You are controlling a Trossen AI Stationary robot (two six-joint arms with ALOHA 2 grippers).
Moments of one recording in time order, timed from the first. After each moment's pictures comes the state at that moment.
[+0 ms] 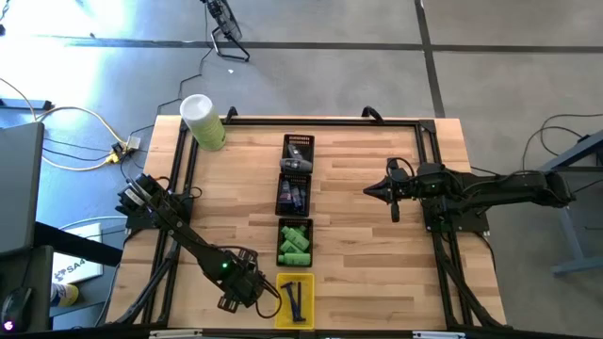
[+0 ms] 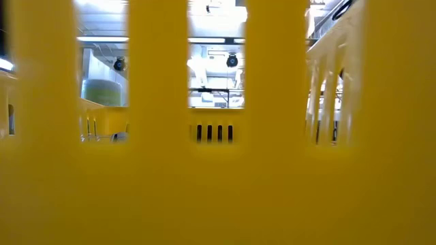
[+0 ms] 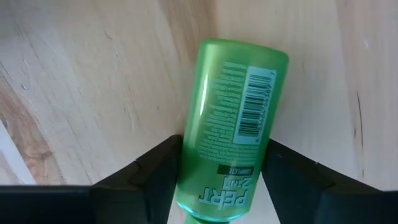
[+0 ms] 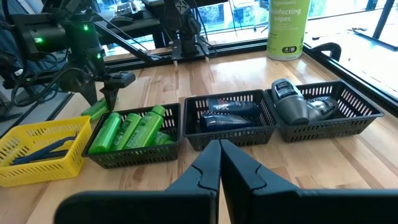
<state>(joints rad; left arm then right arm) -0.69 1.82 1.10 -0.63 0.00 -0.43 -0.07 0.61 0.31 0.05 -0.03 0.13</state>
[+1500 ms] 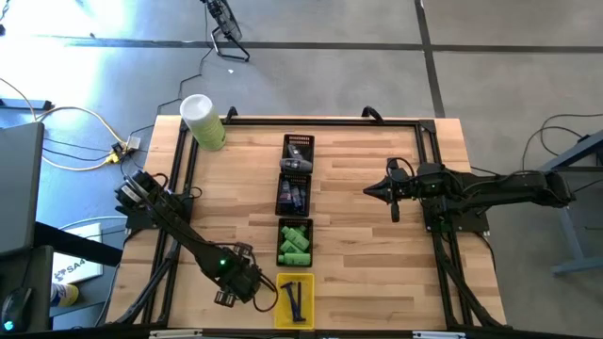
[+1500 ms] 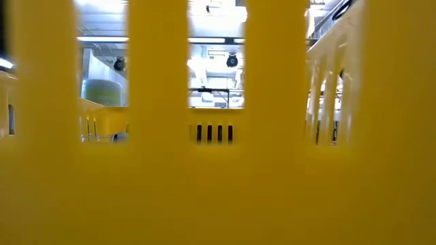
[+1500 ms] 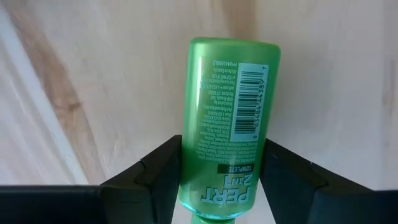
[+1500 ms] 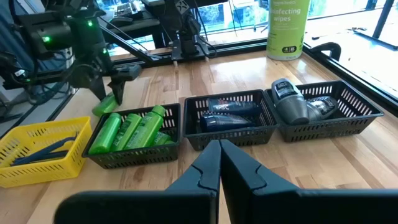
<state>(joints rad) -0.69 1.76 1.09 -0.72 -0.01 -0.46 -0.07 0.61 0.31 0.06 -0.03 0.13</state>
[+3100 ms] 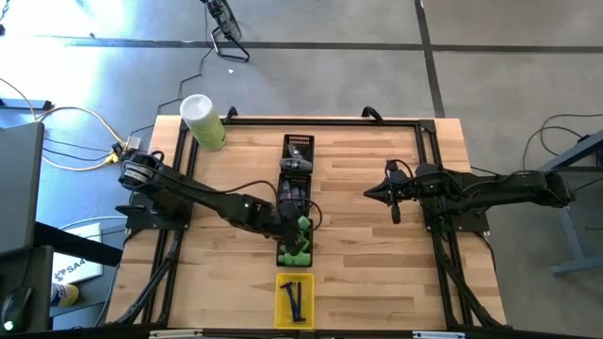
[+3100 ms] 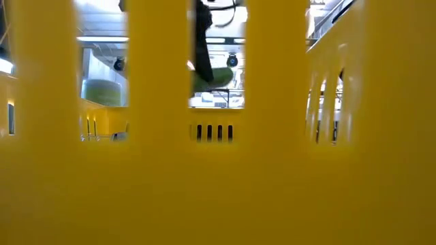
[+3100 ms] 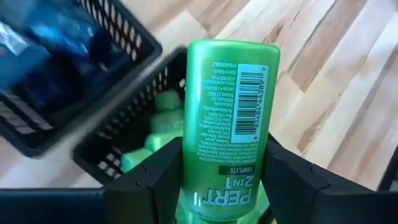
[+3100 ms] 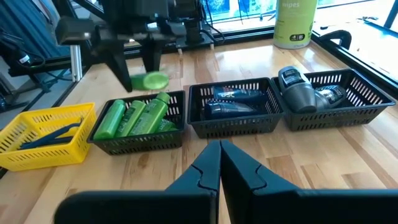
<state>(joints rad) -0.28 1.68 1.26 -0.52 -0.23 -1.02 -0.07 0.61 0.31 0.01 -0.06 0.13</state>
